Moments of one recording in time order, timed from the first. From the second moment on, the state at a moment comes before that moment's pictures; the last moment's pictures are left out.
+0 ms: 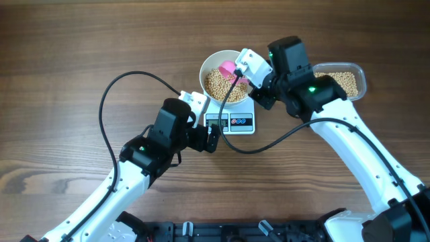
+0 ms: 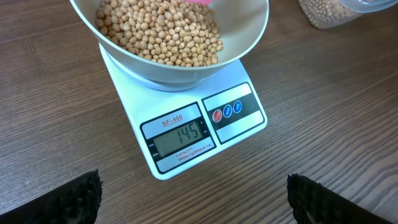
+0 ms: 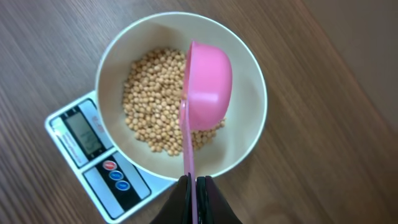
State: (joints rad) left arm -0.53 1.19 0.71 -0.31 0.14 -0.20; right arm 0.43 1.52 1.27 -0.63 -0.11 -0.58
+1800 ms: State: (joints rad) left arm -0.53 1.19 0.71 -0.31 0.14 -0.20; right arm 0.43 1.52 1.27 -0.44 -0.05 -0.56
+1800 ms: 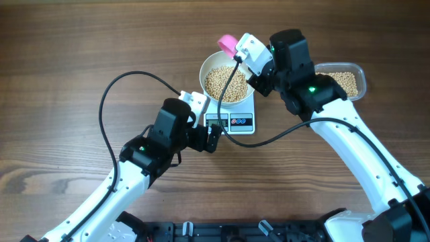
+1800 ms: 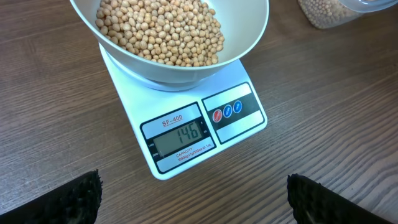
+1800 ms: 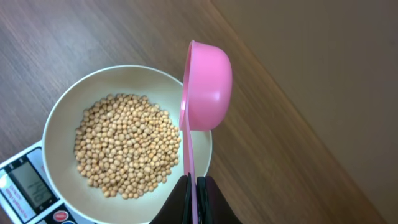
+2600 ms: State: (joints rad) left arm -0.53 1.19 0.71 -0.31 0.14 -0.20; right arm 0.20 1.45 1.27 -0.48 -0.21 -0.02
